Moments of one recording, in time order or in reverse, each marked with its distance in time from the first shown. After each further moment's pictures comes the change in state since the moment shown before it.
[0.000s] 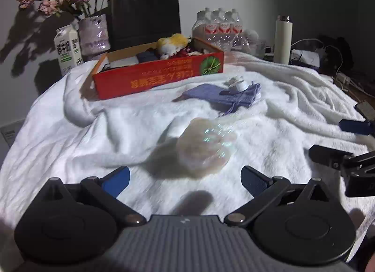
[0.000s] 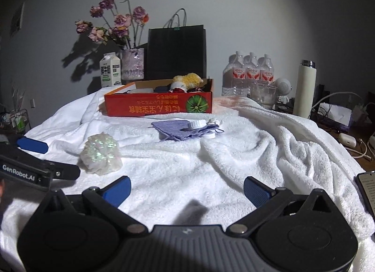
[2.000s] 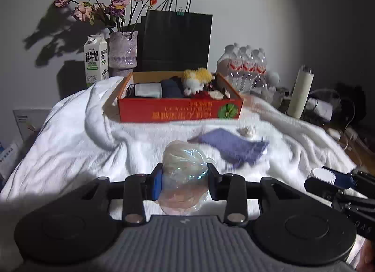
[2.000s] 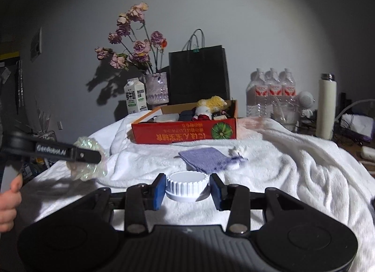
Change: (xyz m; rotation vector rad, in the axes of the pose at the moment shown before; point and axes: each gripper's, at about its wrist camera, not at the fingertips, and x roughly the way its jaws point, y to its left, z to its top) left arm -0.042 0.028 0.066 -0.216 -0.067 0.040; right arm -0.022 -0.006 0.045 0.024 -0.080 0.179
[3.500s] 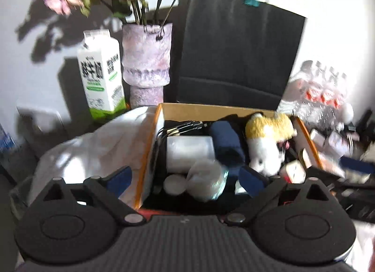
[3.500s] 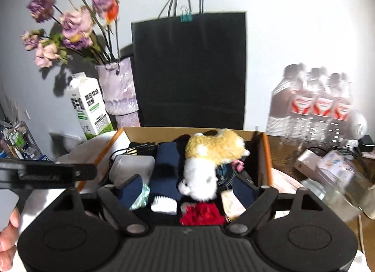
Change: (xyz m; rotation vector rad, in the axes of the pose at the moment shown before) left arm 0.210 0.078 0.190 -0.055 0.158 0.177; right arm 0.317 -0.027 0.213 0.028 0.278 -0.067
